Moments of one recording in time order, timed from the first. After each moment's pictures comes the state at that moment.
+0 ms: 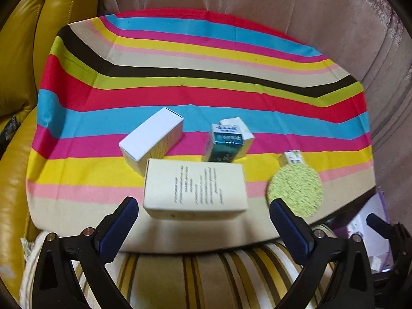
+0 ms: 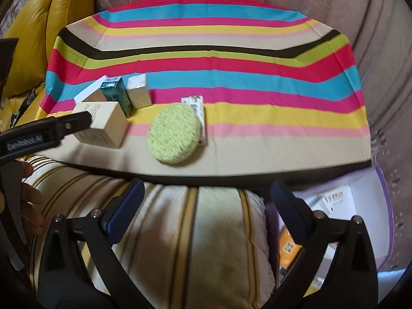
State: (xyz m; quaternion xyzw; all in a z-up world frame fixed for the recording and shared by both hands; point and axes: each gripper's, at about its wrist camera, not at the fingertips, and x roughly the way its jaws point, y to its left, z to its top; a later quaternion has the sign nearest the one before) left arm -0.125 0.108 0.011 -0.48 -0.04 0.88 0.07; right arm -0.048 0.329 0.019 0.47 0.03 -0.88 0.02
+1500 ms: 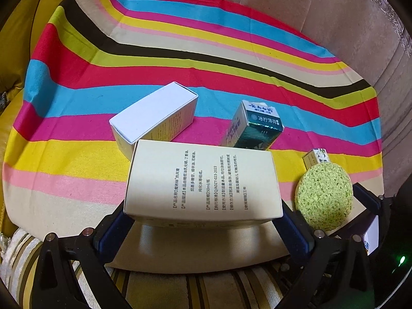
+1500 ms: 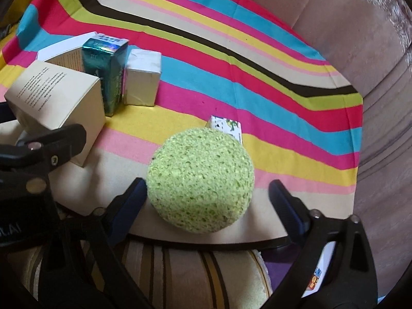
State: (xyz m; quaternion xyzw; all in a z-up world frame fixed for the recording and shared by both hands) left arm -0.140 0.098 -0.036 -0.48 -0.08 0.87 0.06; right arm -0.108 0.250 -0.039 0.44 0.22 -0.87 -0.04
